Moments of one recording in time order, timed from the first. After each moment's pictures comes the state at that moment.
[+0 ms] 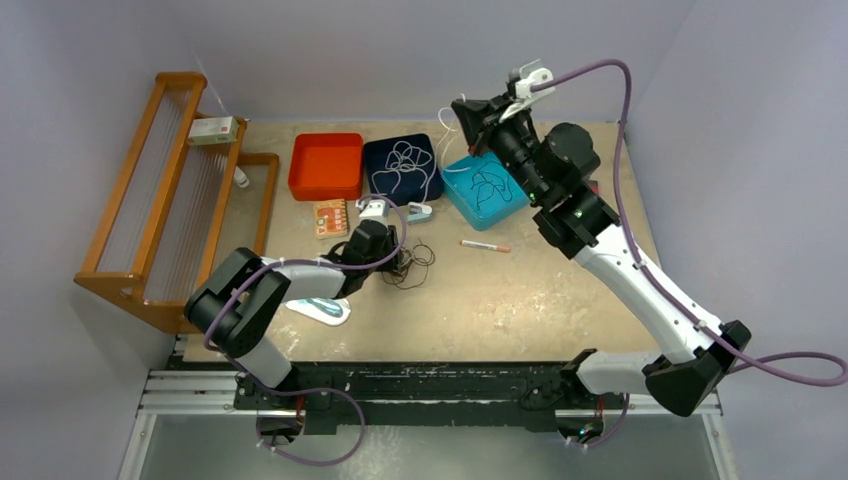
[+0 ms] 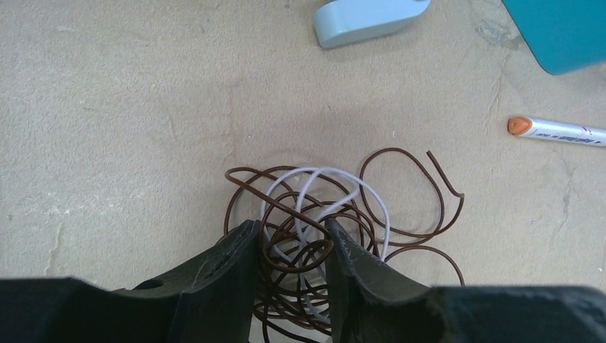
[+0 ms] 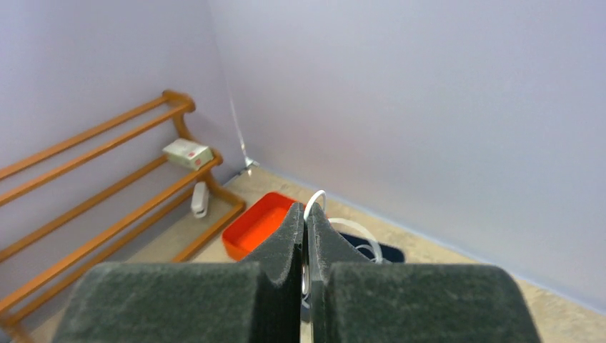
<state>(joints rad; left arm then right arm) -0.62 1.62 0.64 0.32 -0.20 -0.55 0.65 1.28 1.40 0.10 0.04 0.10</state>
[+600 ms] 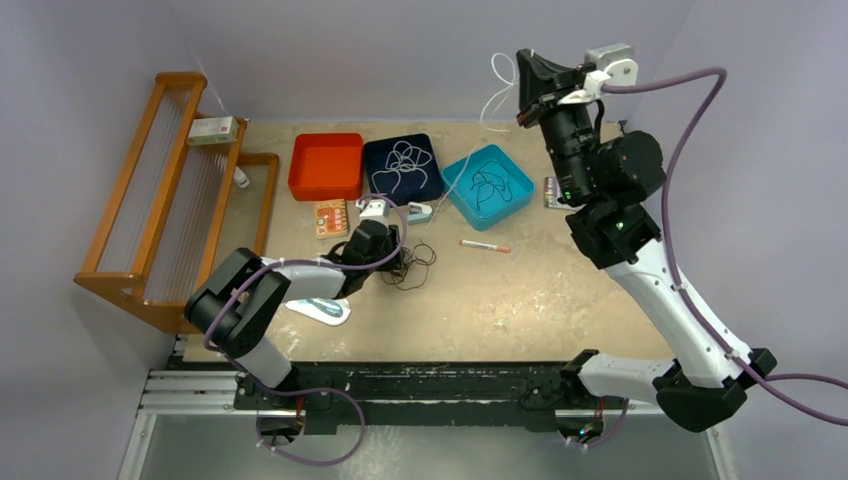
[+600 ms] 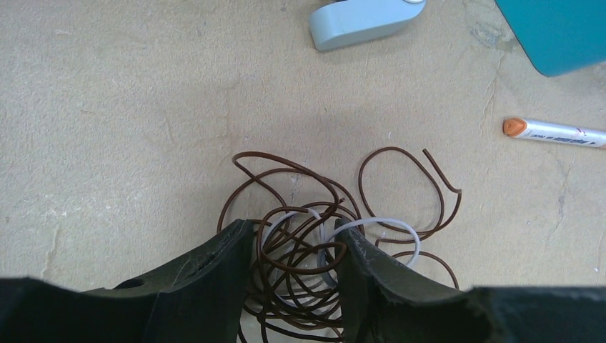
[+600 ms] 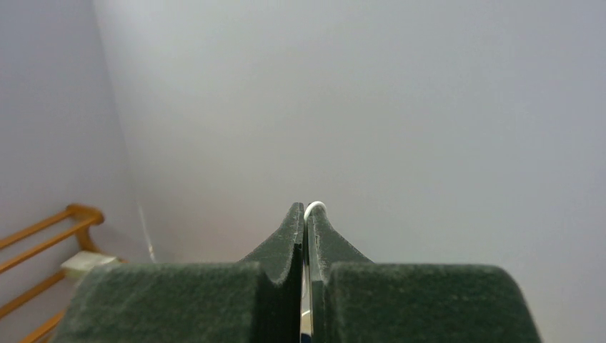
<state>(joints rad) -0.62 1.62 0.64 0.33 -0.20 -0.55 0.65 1.19 1.52 0.19 0.28 -0.13</state>
